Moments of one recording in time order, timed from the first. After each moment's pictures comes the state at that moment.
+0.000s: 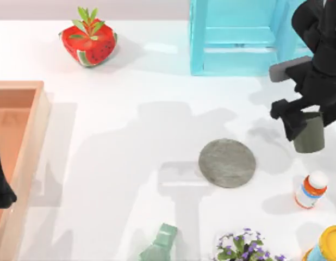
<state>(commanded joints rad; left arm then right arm) 0.00 0.00 0.00 0.00 0.00 0.00 0.23 2.13 1.65 -1.18 -0.03 -0.17</state>
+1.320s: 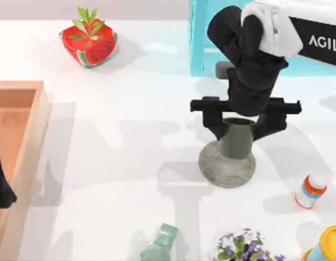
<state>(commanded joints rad) 0.00 0.00 0.00 0.00 0.00 0.00 0.52 2.15 1.71 -1.10 -0.03 0.54</state>
